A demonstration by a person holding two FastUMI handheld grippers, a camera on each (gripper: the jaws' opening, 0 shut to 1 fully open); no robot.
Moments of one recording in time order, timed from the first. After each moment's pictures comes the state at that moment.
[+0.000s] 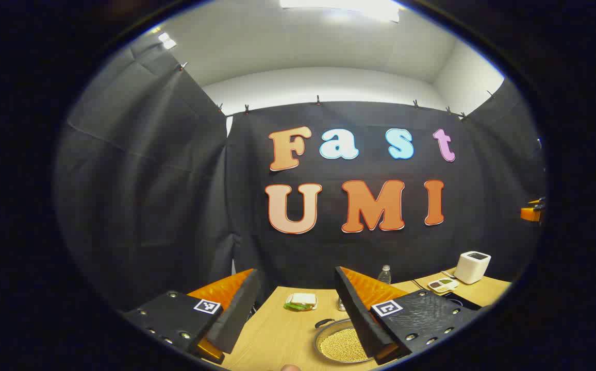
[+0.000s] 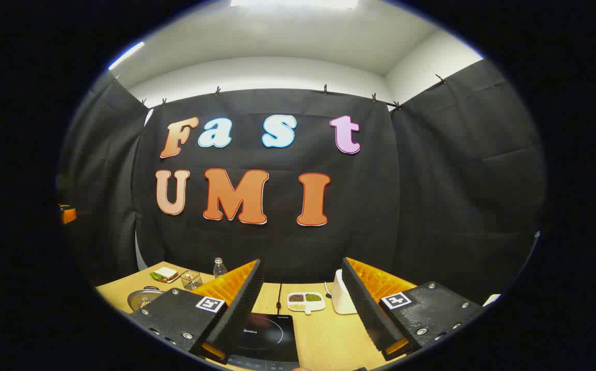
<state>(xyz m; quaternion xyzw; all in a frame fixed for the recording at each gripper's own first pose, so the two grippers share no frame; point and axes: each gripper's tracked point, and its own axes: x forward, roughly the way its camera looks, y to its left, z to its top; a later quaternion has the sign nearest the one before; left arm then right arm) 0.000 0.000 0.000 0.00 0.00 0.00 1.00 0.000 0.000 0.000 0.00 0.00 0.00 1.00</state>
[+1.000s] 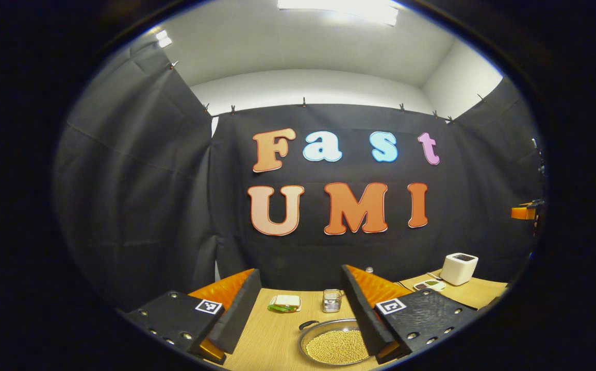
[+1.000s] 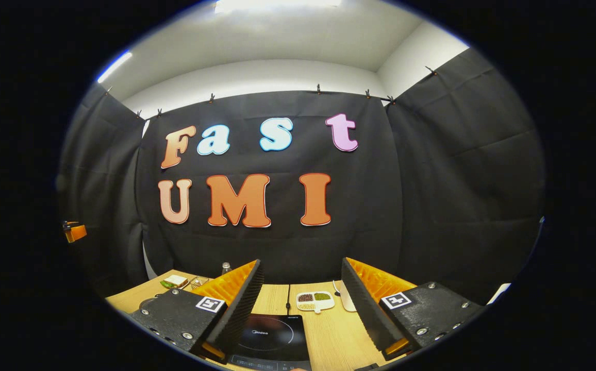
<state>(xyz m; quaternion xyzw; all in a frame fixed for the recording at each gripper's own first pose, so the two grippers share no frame) -0.001 -0.030 -0.008 0.00 -0.01 -0.06 1.00 -0.004 -0.003 0.001 0.04 0.00 0.01 1.00</state>
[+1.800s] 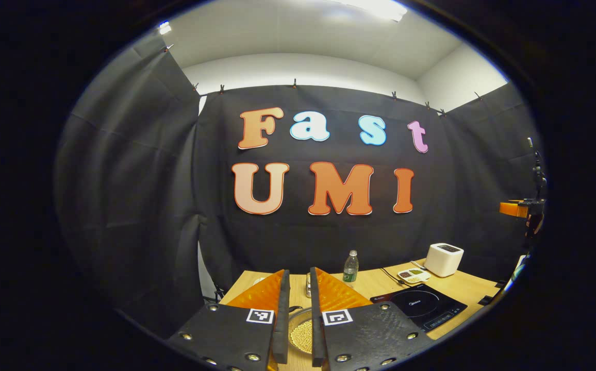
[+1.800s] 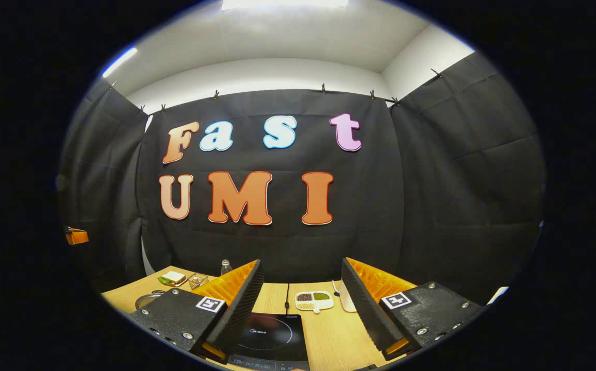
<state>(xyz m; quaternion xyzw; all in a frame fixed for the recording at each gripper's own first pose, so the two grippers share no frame) 0.002 -0.045 -0.052 -0.01 0.06 -0.09 0.99 0.001 0.001 -0.002 0.02 0.00 0.01 1.00</state>
